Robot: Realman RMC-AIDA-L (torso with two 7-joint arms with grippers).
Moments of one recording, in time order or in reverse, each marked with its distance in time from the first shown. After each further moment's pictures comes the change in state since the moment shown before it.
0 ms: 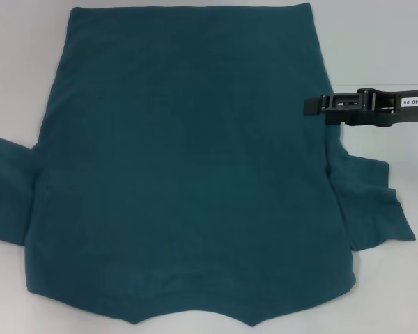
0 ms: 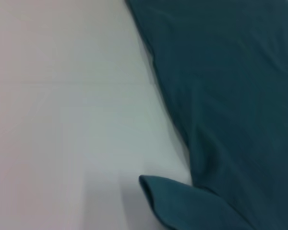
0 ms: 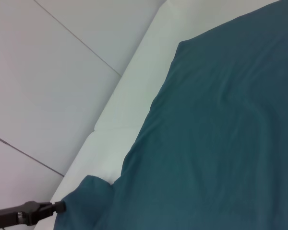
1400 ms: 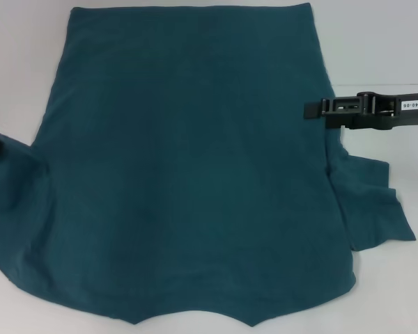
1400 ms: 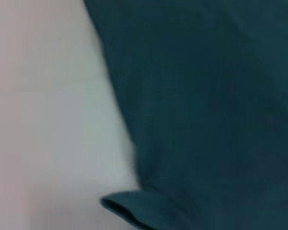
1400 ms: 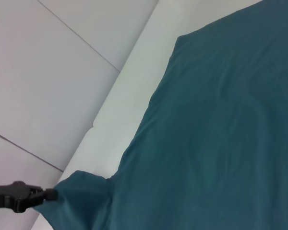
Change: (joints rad) left arm -0.159 -0.027 0.118 0.219 0.286 0.262 -0.247; right arm 0.001 -0.005 -0.007 0.011 -0.004 -0.002 0.001
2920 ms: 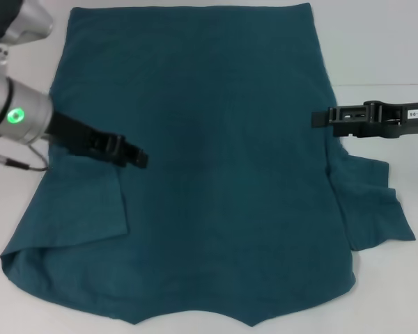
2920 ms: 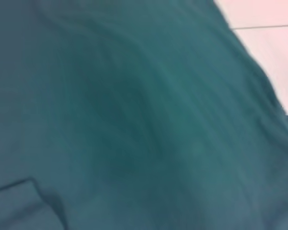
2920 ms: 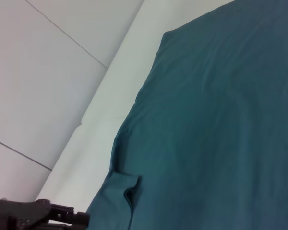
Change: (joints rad) left arm -0.157 -0.077 0.022 -0.210 -0.206 0.067 -0.044; right arm -0.016 -0.009 -0.001 0.015 -0.014 0.010 -0.003
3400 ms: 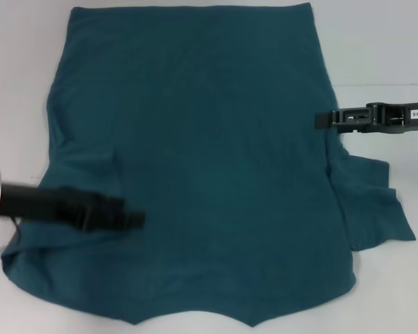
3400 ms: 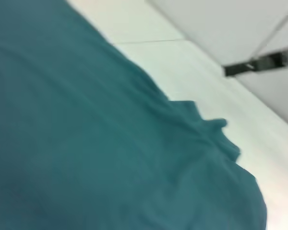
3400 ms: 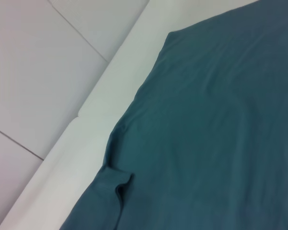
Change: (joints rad) left arm 0.330 -0.030 -0.003 0.097 -0.366 0.177 0.484; right arm -0.003 -0.006 -0.013 -0.010 -0.003 0.009 -0.074
